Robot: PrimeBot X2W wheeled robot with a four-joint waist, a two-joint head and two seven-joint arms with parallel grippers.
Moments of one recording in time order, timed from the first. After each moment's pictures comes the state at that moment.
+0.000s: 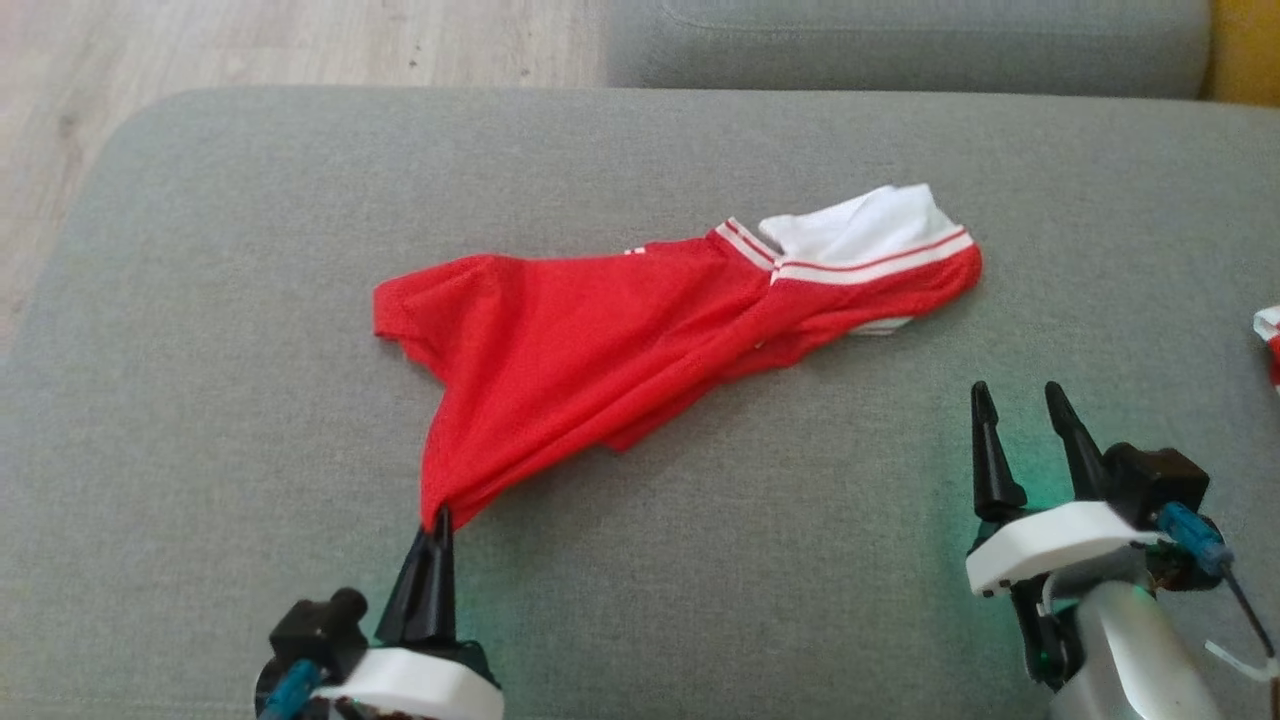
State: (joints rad) left arm -0.05 0.05 -0.28 0.41 -0.42 -0.07 -0.26; right arm -0.21 -0.05 -0.01 0.56 0.16 0.13 -0.26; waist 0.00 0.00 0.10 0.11
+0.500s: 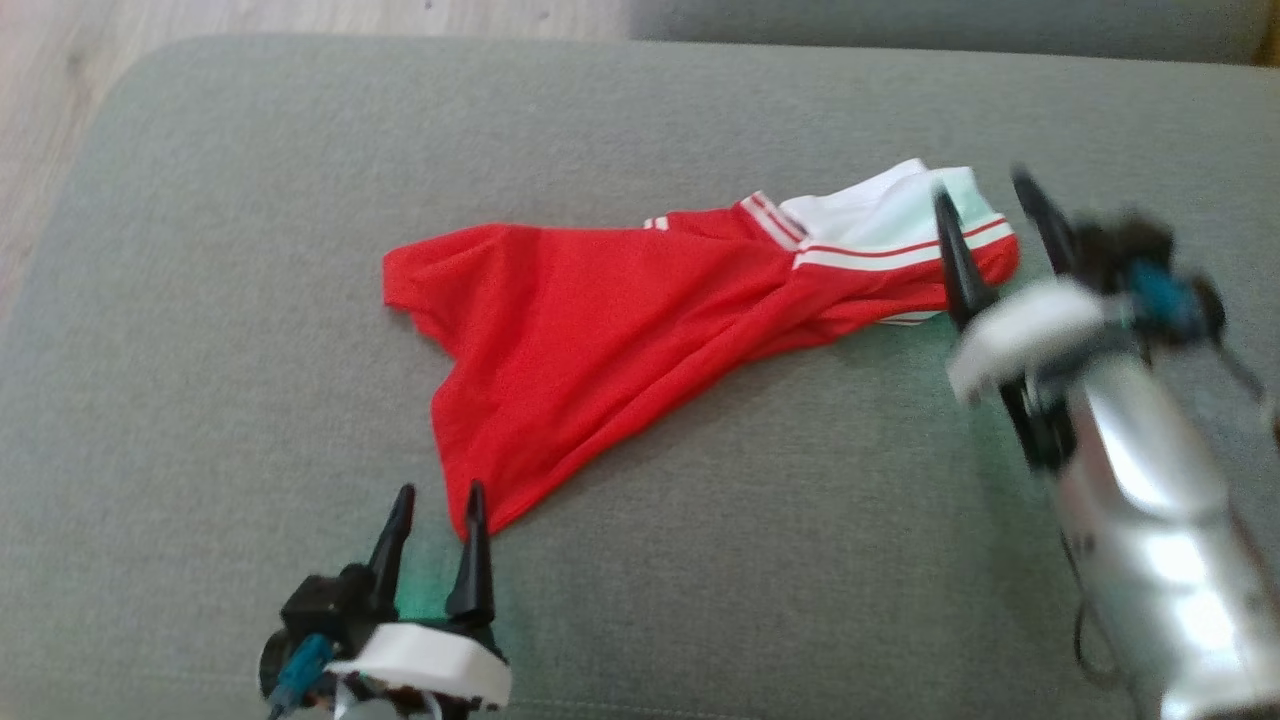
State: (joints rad) left arm -0.08 0.05 -0.28 0.44 -0.40 -0.03 -0.26; right arm -0.56 -0.13 0.14 0.72 0.12 0.13 -0.20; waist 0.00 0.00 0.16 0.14
